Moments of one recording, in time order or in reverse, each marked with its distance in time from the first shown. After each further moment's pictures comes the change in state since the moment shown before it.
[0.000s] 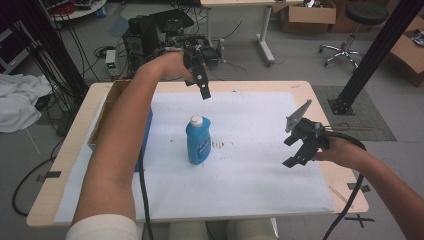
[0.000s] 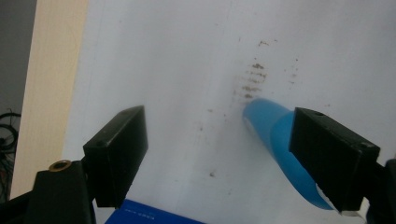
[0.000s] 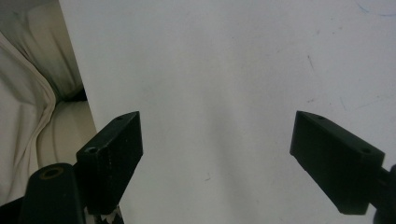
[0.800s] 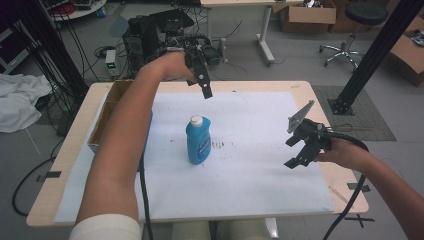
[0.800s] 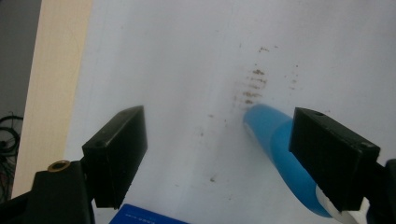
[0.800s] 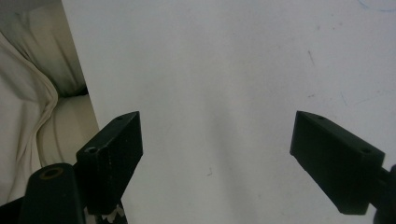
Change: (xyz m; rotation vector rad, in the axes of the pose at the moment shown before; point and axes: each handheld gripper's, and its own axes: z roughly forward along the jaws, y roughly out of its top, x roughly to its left) left arm -0.001 0.003 0.001 -0.014 0.003 -0.004; right arm 0.001 -0.004 -0.003 0.000 -0.001 0.005
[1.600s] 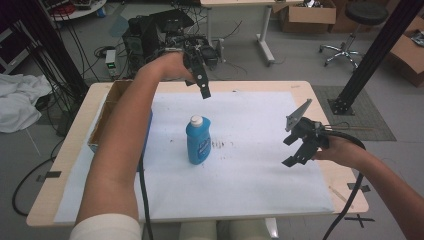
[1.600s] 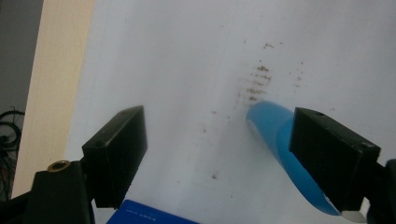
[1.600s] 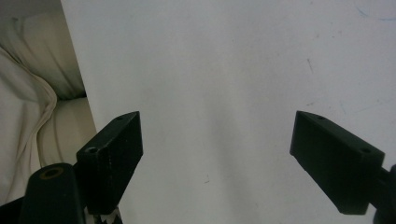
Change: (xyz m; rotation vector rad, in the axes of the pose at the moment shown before) left arm 0.002 -0.003 0.000 0.008 0.011 -0.009; right arm -0.003 0.005 0.003 -0.010 0.010 -0.010
